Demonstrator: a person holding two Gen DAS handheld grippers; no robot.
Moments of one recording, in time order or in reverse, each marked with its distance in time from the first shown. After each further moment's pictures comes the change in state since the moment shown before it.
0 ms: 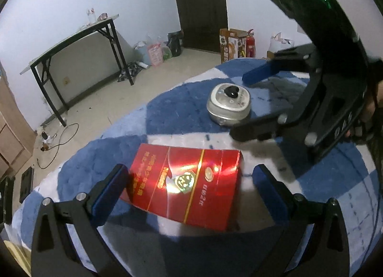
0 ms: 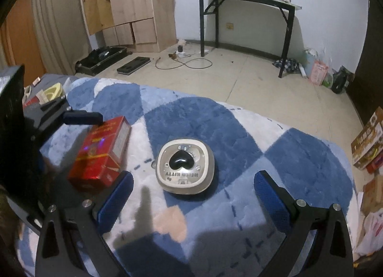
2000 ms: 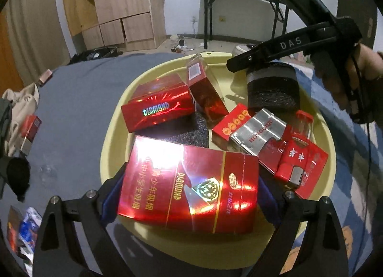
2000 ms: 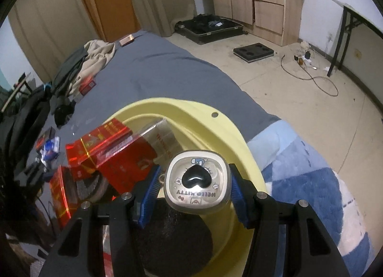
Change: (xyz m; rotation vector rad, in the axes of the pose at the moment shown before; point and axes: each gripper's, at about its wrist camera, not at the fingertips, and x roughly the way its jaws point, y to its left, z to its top) left arm -0.253 0.143 -0.245 -0.721 0.156 0.567; right arm 0.152 0.356 0.187 -0.380 0.167 0.479
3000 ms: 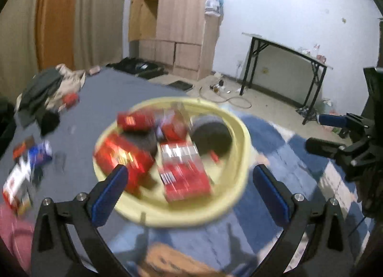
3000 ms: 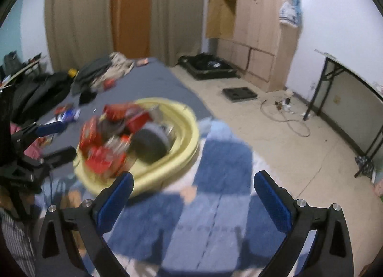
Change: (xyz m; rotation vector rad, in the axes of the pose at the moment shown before) left arm -0.088 -0.132 -0.013 -0.354 -0.224 0.214; right arm -0.183 -0.005 -0.160 -0.219 -0.226 -0.098
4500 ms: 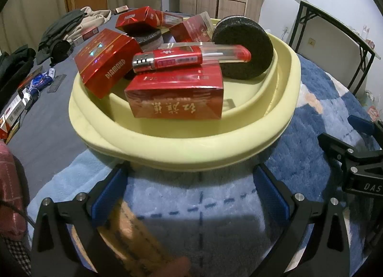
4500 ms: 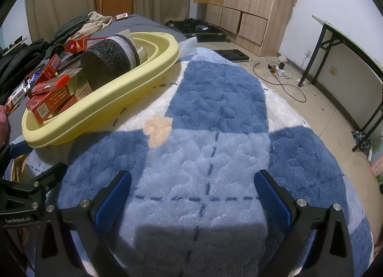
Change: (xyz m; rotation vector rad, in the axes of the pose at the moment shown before) left arm 0.086 -0.021 -0.061 -0.137 0.244 0.239; right arm 0.096 -0.013 -0.054 0.052 0.185 -0.090
